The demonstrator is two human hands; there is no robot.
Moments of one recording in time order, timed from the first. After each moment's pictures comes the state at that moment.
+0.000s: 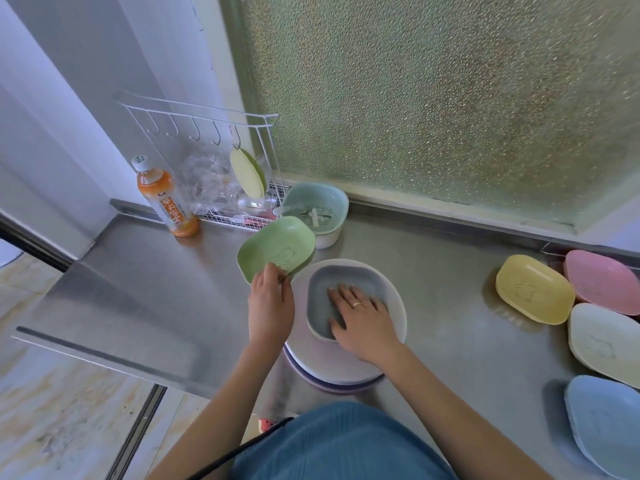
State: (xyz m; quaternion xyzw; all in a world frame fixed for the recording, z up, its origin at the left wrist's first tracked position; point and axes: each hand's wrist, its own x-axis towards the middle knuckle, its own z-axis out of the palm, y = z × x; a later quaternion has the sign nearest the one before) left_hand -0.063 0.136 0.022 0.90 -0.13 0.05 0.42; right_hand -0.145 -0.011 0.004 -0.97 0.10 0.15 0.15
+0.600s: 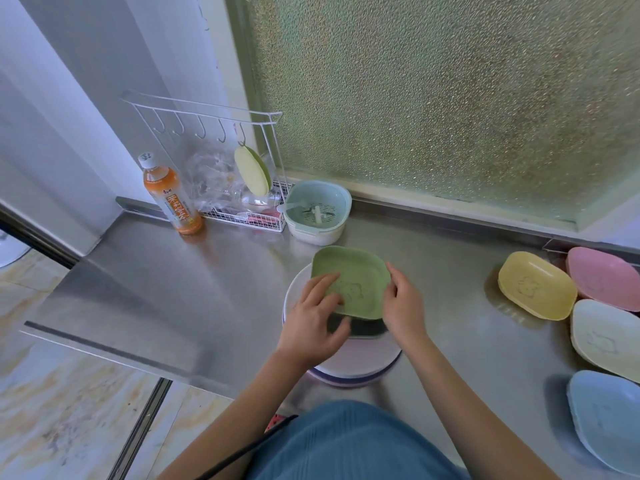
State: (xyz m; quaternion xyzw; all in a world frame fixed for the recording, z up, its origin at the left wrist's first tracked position) left_hand -0.106 0.125 0.017 0.85 -0.39 0.03 0.34; right_hand -0.155 -0.038 0.028 -0.81 0.36 -0.11 0.45
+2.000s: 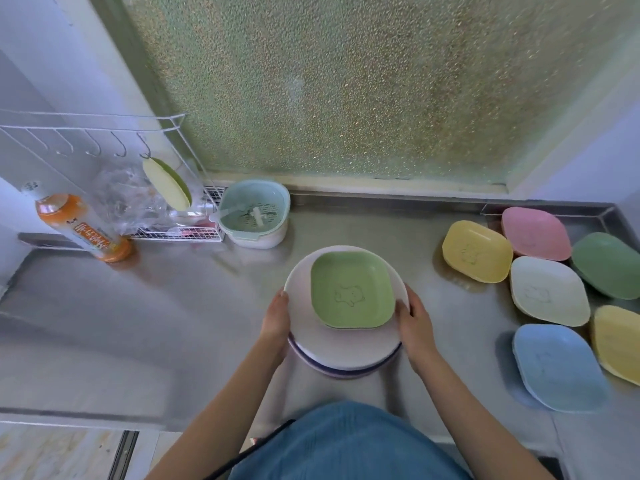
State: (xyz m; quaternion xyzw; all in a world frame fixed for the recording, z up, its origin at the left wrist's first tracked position) left_hand -0.091 0.055 -0.015 0.70 0.12 -0.36 0.61; right_hand -0.236 -0.111 -0.027 -0.66 0.48 -0.15 0.57
